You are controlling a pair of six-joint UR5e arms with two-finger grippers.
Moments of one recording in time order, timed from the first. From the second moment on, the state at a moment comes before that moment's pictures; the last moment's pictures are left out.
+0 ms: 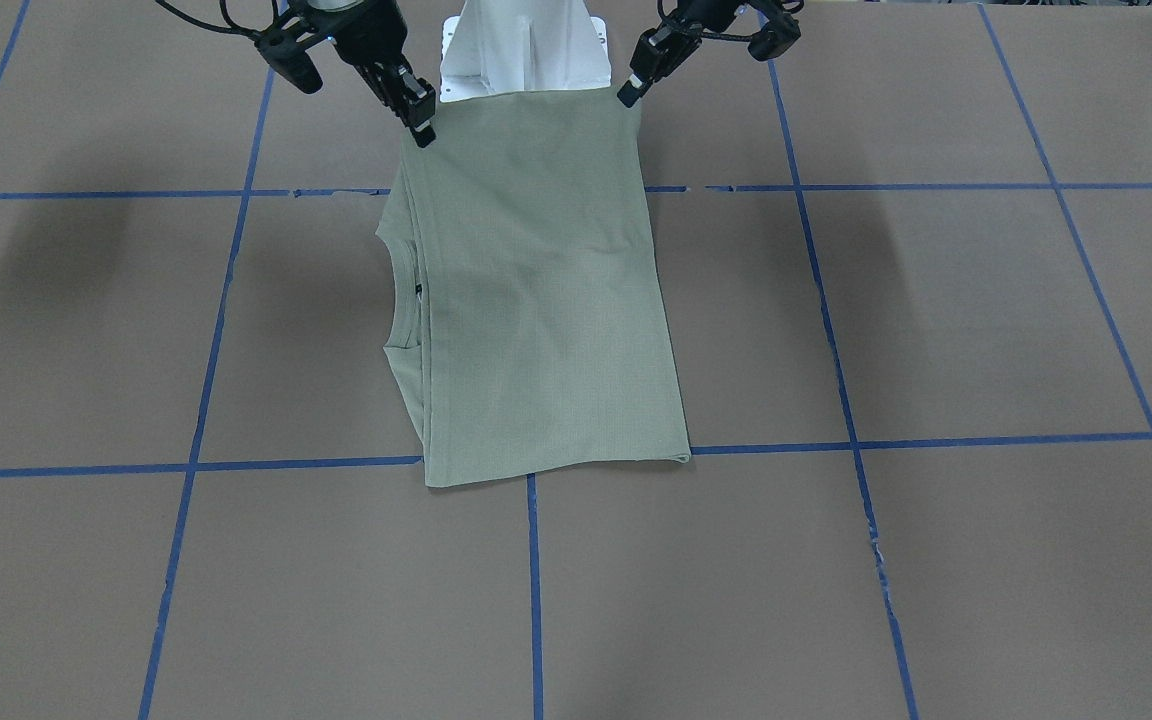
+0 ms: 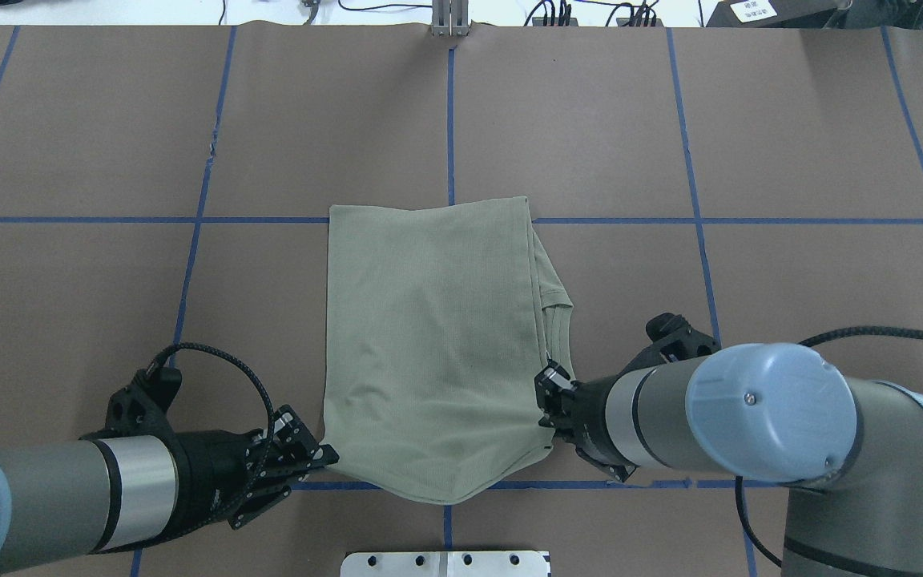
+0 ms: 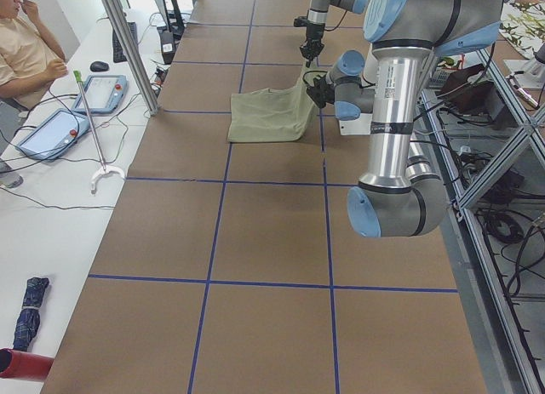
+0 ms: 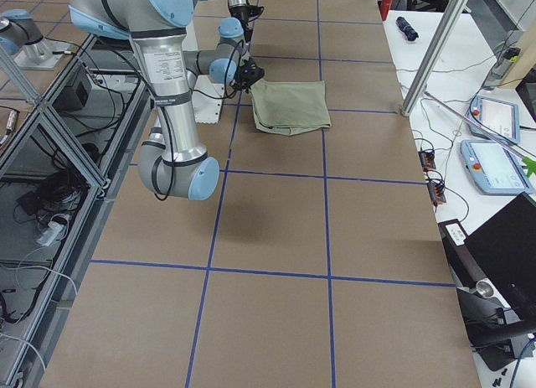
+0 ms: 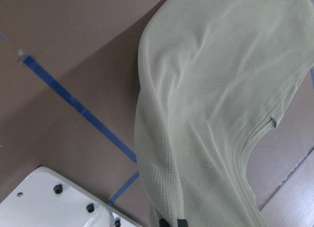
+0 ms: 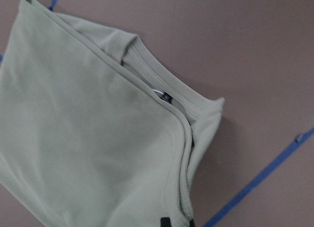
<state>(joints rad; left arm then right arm) -0.24 -1.69 -2.27 -2.12 -1.56 -2.22 0.35 -1.21 2.23 -1.57 1.71 2.25</state>
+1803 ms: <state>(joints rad) -0.75 -2.08 -1.49 -2.27 -1.57 -1.61 0.76 -0.78 1.30 -1.32 1.78 1.72</state>
